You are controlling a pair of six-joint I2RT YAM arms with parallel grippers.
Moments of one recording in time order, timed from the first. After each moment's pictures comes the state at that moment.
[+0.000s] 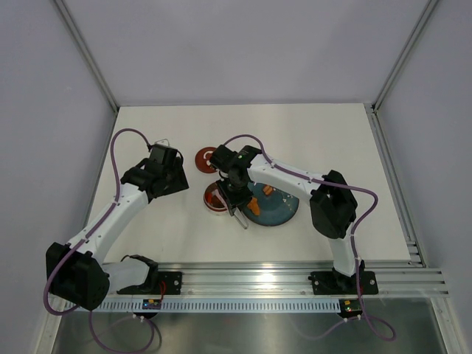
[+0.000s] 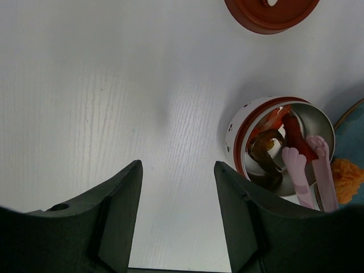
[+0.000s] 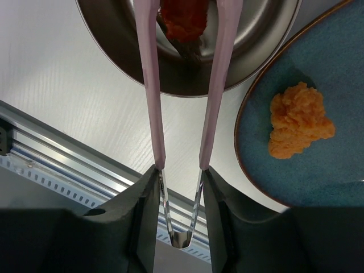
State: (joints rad) left arm -0.36 1.18 0.97 -0.74 -0.21 -0.57; right arm 0.91 2.02 1.73 -1.06 -0.13 0.38
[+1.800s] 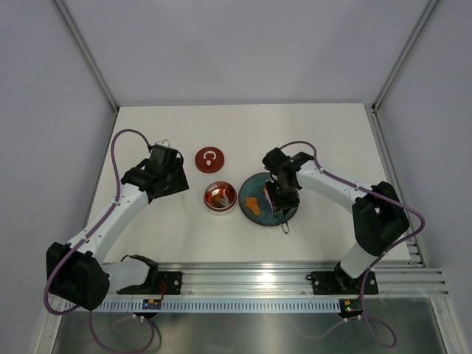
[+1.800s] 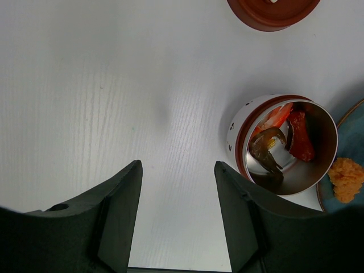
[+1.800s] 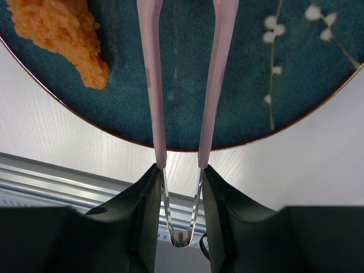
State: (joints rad) left arm -0.36 1.18 0.96 -0.74 -0.21 -0.57; right arm 0.65 1.65 1.19 -0.97 -0.06 0.39
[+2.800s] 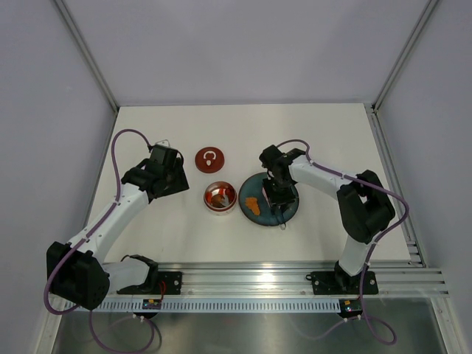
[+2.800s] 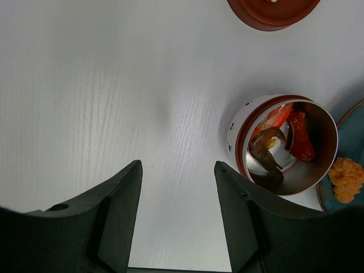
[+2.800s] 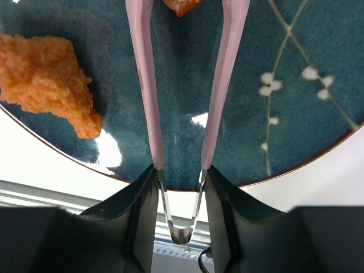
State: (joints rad) left arm -0.36 1.19 0.96 -0.74 -0.21 -0.57; right arm 0.62 1.79 1.25 -0.91 -0.07 0.37
